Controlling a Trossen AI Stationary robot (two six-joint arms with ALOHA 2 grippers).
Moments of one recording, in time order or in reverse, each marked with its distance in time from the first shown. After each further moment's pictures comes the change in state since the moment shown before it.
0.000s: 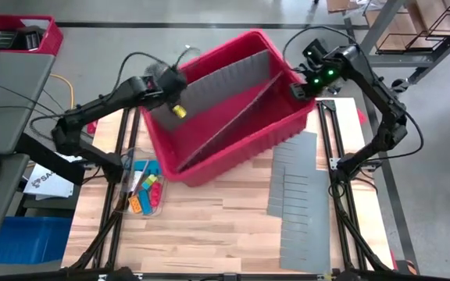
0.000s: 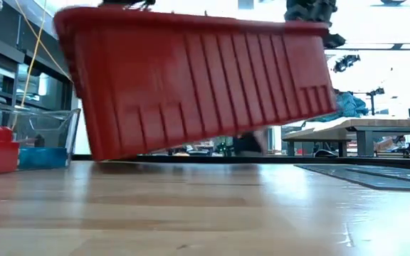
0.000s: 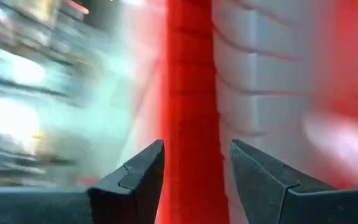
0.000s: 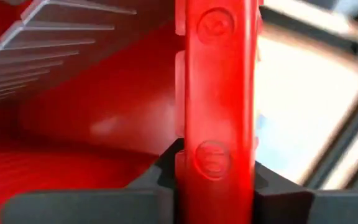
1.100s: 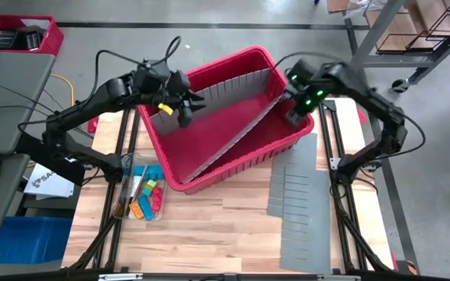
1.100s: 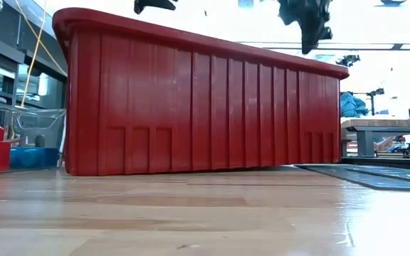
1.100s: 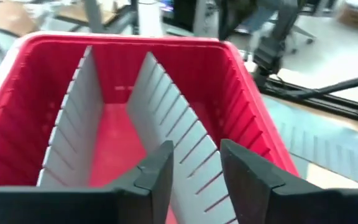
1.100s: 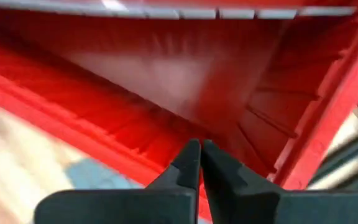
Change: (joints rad) left arm -0.156 -0.109 0.125 0.300 0.750 -0.322; right arm 0.273 -0.025 -0.056 -0.022 0.142 -0.216
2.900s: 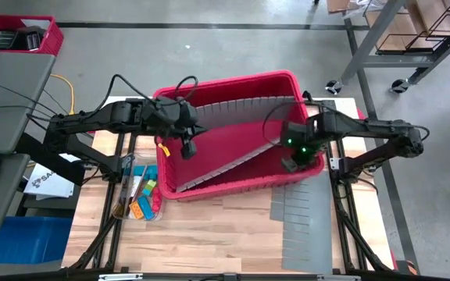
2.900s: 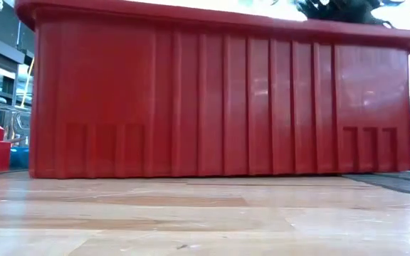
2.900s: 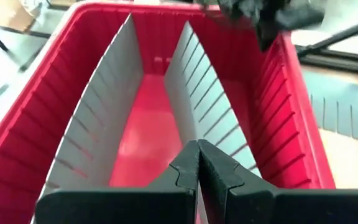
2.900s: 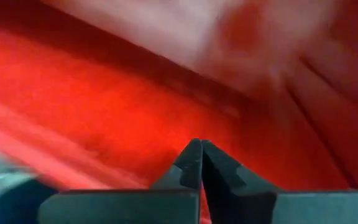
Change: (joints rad) left arm -0.364 0.017 -0.003 -0.097 -0.331 -0.084; right arm 0.481 -0.198 -0.500 0.191 -0.154 0.823
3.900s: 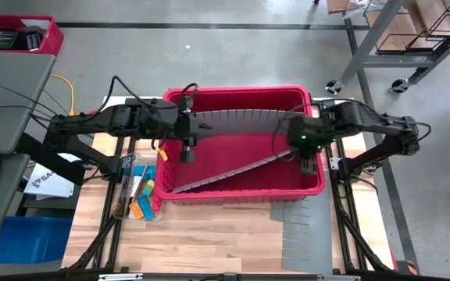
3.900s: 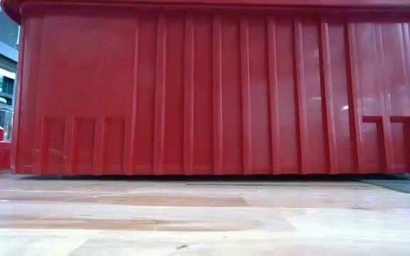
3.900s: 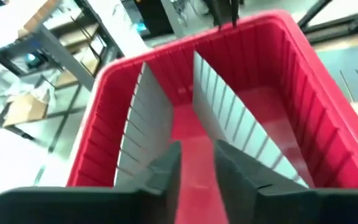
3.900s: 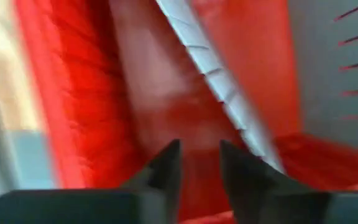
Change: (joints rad) left arm -0.048 0.005 0.000 0.125 -0.001 0.393; right arm 0.107 0.060 0.394 -0.202 0.248 -0.742
